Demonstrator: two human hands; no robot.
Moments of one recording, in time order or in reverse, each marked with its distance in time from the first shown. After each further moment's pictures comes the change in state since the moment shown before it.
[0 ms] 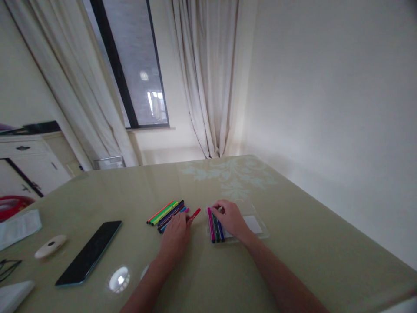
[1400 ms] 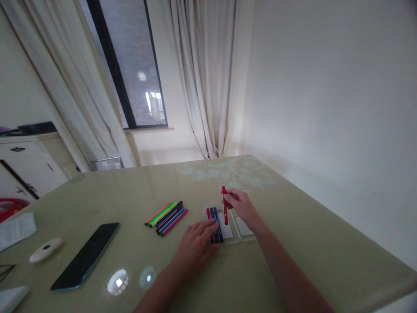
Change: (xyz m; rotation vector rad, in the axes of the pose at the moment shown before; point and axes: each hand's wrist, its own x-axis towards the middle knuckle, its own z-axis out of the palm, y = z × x) left_hand -0.020 0.035 0.008 -0.184 -0.151 0.432; right_hand 0.015 0.020 -0.034 0.608 0.034 0.192
